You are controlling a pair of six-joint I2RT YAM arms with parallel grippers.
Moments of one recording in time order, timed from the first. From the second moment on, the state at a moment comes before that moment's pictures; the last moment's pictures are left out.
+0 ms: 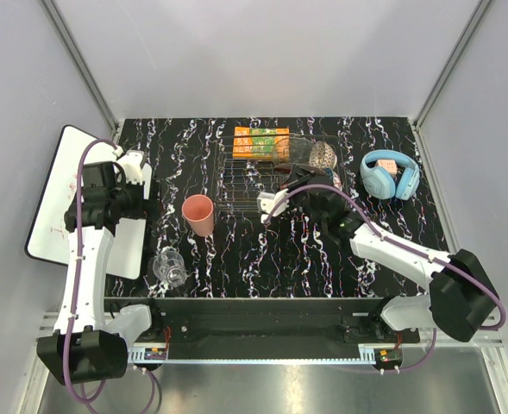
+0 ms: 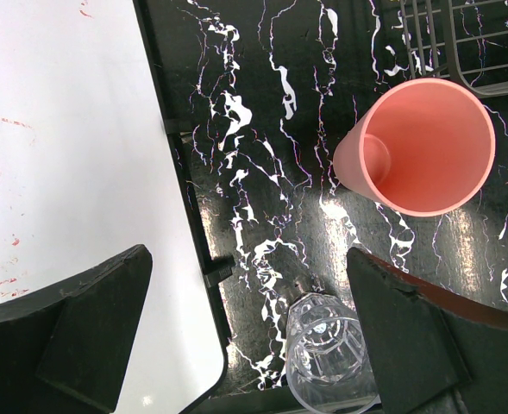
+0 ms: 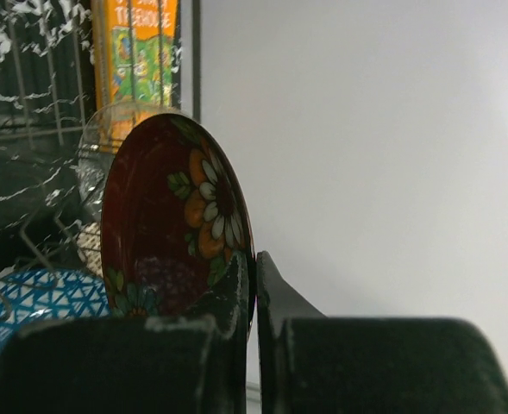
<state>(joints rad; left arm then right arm) 0.13 1.02 1.07 -0.84 0.23 0.20 0.72 1.32 0.82 0.31 0.19 -1.47</state>
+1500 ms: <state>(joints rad) 0.14 1.04 1.07 -0.83 0.23 0.20 0.72 1.42 0.60 0.60 0.27 -1.27</state>
